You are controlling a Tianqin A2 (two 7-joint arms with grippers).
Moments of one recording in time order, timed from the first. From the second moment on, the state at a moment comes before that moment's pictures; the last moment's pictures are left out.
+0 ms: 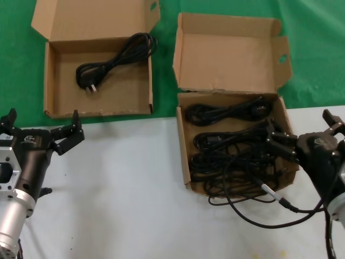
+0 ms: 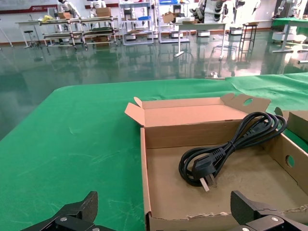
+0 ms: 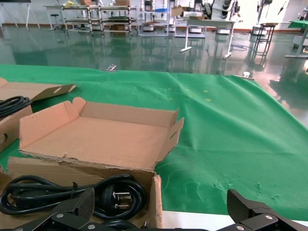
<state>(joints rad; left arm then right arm) 0.00 -0.30 1.60 -1.60 -1.80 0.00 0.00 0.02 0.30 -1.61 1.61 1.77 -0.02 0.00</state>
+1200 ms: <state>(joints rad) 0.00 -0.30 1.60 -1.60 -1.80 0.00 0.00 0.02 0.30 -1.61 1.61 1.77 -0.02 0.00</state>
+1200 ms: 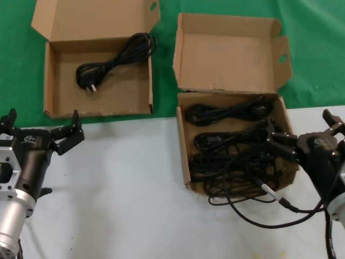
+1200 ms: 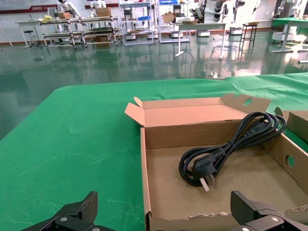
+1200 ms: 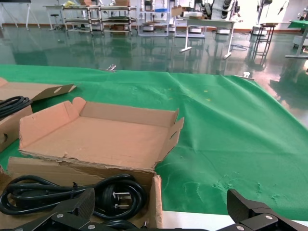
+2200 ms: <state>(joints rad) 0.00 -0.30 1.60 -1.60 -1.80 0.00 0.00 0.02 0.30 -1.61 1.61 1.77 -0.02 0.00</state>
